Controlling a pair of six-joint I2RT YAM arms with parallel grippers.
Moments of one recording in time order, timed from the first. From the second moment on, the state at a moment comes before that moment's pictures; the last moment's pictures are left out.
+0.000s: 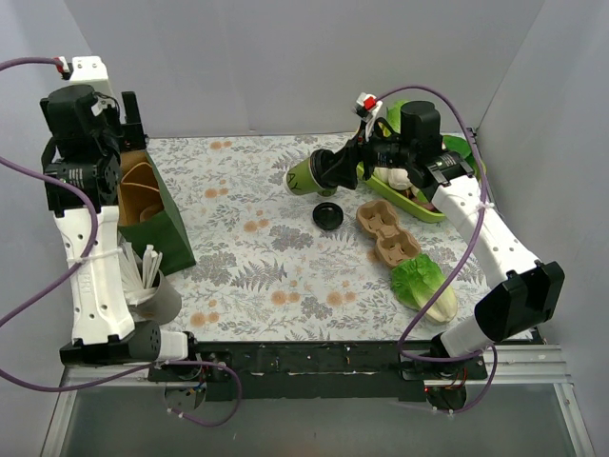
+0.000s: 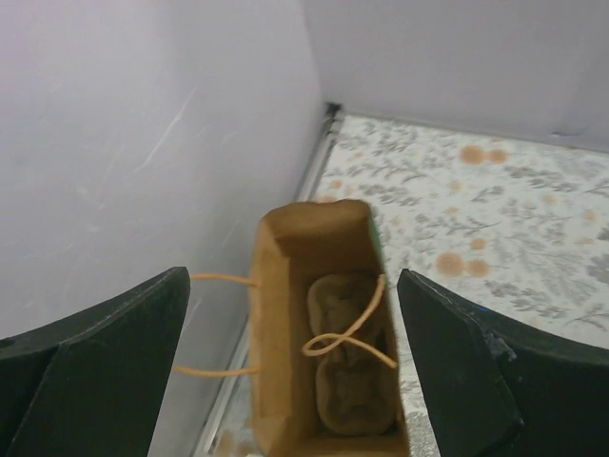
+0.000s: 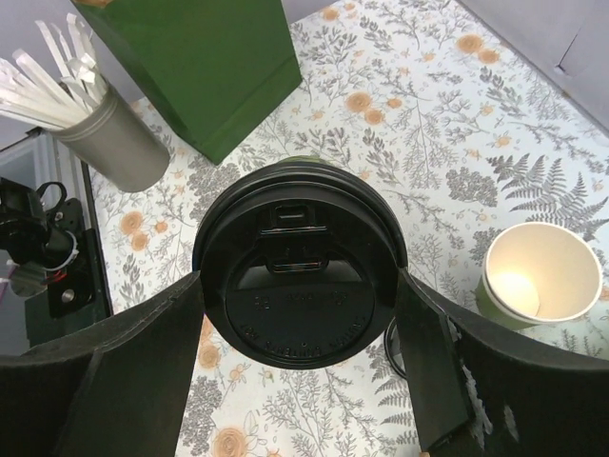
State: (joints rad) left arm 0.07 1.32 1.92 -0.85 -0.28 0.12; right arm 0.42 1.51 1.55 -0.37 -0.80 -0.05
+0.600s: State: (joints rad) left arm 0.27 1.37 1.86 -1.16 -0.49 0.15; right arm 0.42 1.50 1.52 -0.44 -0.83 -0.03
